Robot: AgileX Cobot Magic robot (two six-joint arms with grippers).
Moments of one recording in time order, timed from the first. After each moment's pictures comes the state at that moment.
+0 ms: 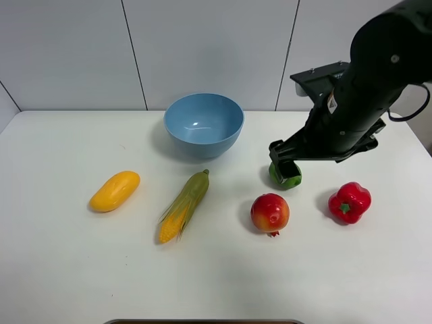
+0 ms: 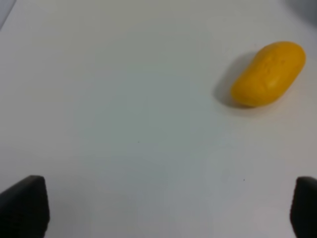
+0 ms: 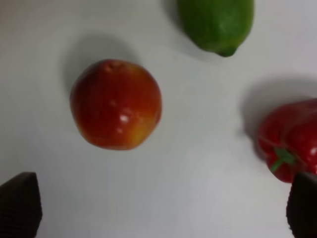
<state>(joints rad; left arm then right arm) -0.05 0.00 -0.44 0.09 1.09 -0.12 0.59 1.47 -1.09 -0.11 1.03 0.31</state>
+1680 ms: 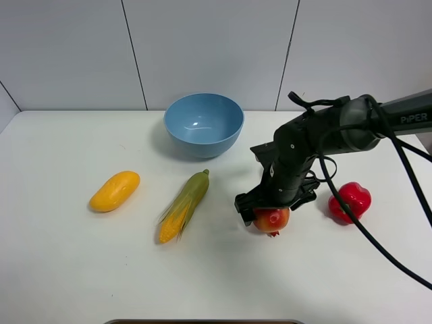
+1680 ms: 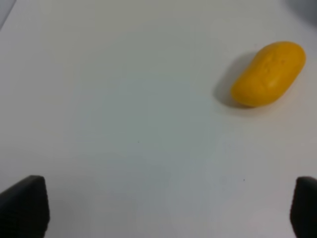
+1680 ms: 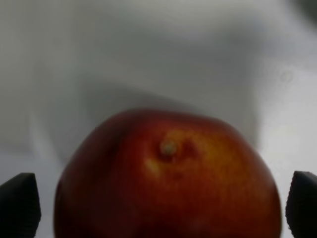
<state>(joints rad) -0.05 0.00 -0.44 0.09 1.09 -0.12 0.58 1.91 -0.99 -0.01 0.64 0.31</state>
